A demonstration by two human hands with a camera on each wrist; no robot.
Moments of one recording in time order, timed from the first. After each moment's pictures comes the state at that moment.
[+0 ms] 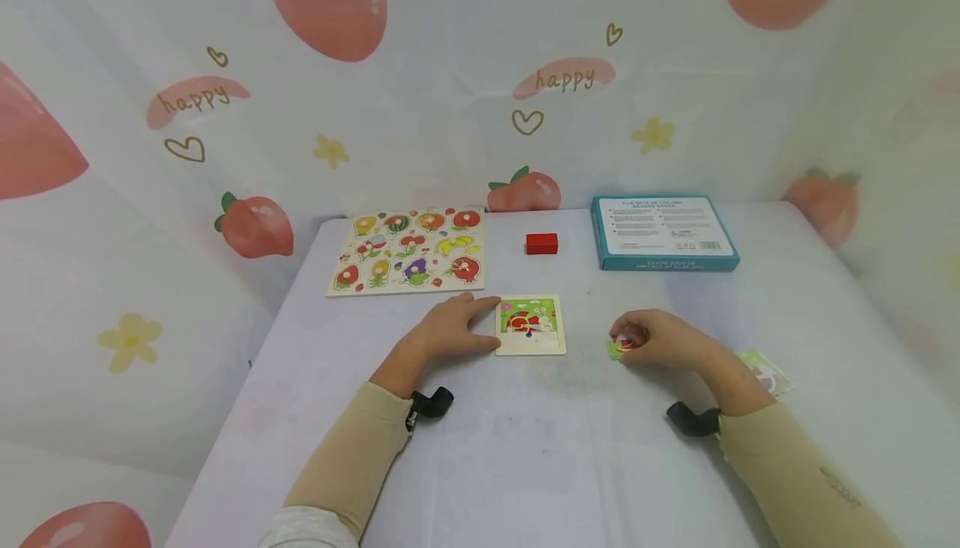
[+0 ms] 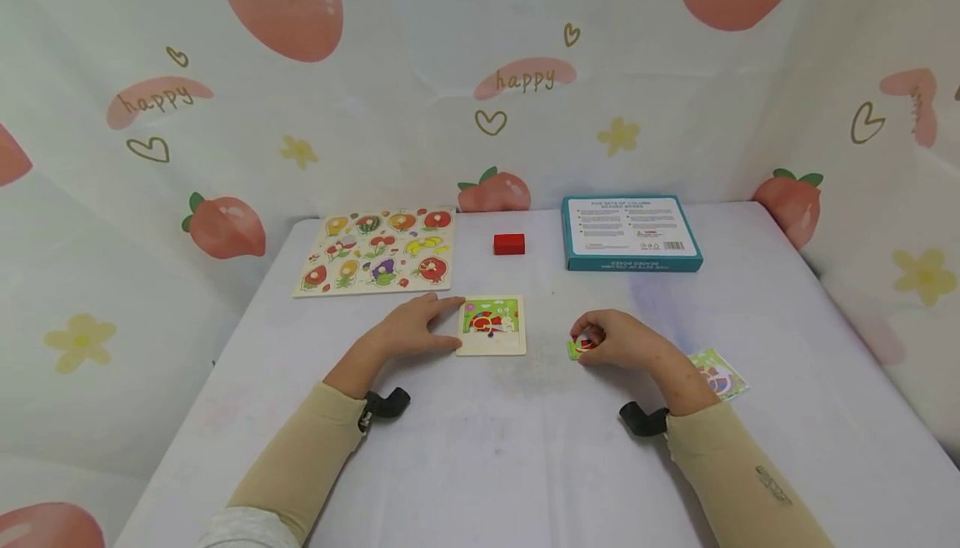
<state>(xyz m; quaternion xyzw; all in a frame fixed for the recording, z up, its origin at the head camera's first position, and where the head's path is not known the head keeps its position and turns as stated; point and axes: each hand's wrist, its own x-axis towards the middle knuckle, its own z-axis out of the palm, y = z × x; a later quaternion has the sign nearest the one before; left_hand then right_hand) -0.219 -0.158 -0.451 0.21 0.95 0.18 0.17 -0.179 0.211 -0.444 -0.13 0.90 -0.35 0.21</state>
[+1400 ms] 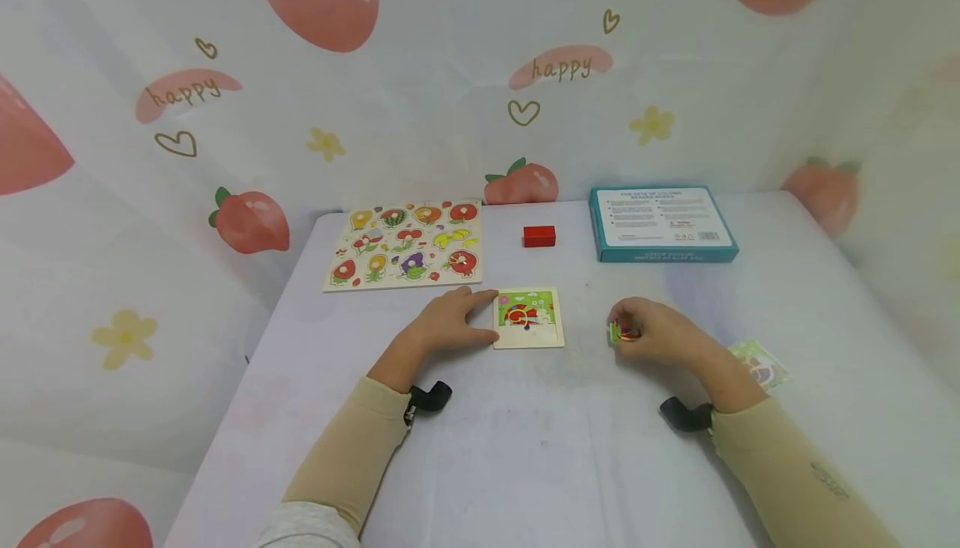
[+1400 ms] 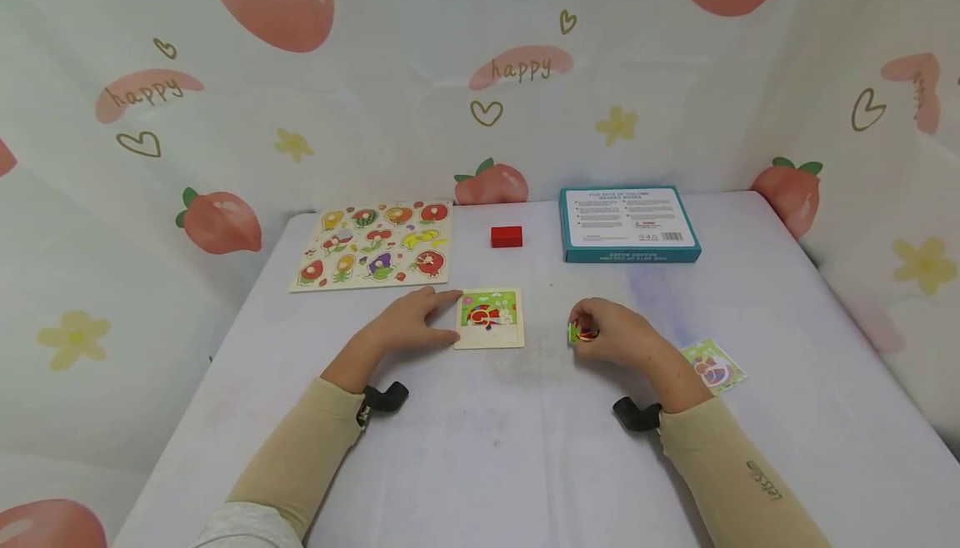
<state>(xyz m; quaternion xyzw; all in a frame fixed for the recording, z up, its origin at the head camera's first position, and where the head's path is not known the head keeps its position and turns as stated) -0.222 -0.157 -0.452 0.21 0.95 0.17 0.17 -0.180 0.208 -0.450 -0.14 0.92 -0.32 0.15</state>
